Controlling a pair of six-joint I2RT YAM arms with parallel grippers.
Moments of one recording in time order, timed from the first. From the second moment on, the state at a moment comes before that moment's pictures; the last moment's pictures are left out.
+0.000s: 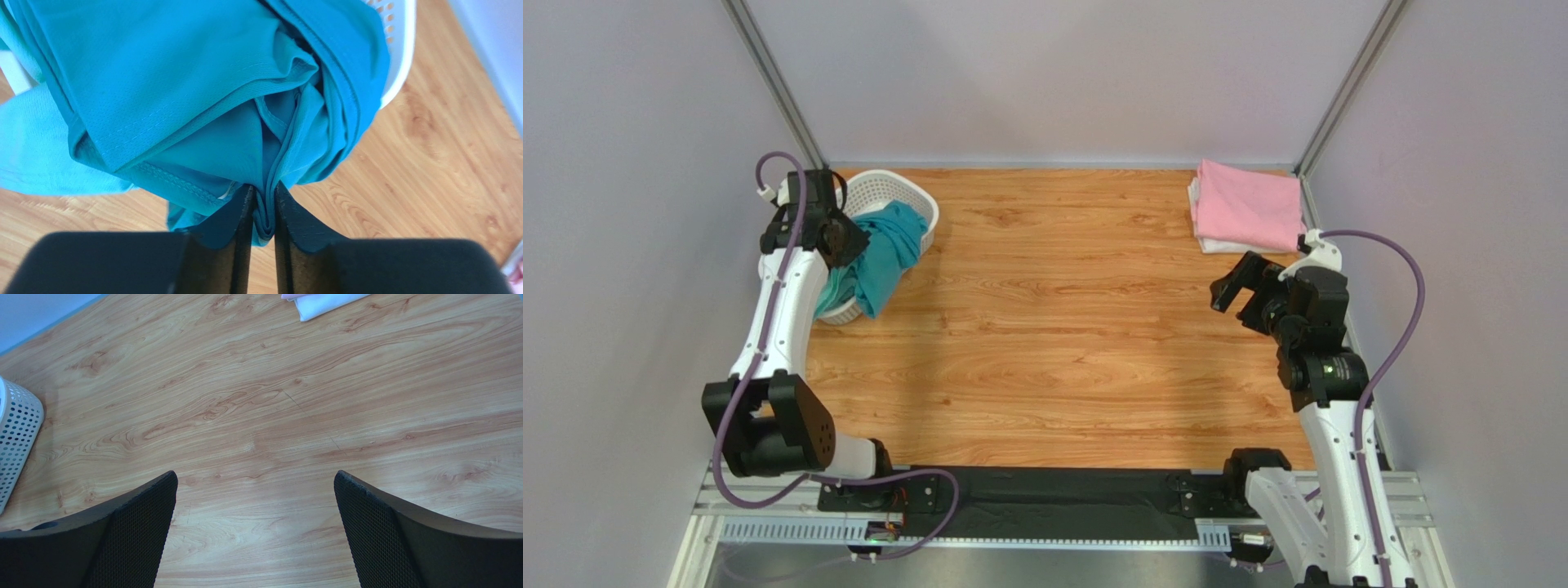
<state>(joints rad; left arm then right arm) 0.11 1.40 1.32 -0.72 -0.16 -0.68 -0.02 0.74 0.83 -0.56 -0.05 0.41</state>
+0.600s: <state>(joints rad) -0.05 1.44 1.46 -0.84 -0.22 -0.66 -0.02 0.78 0.83 -0.56 -0.05 0.41</state>
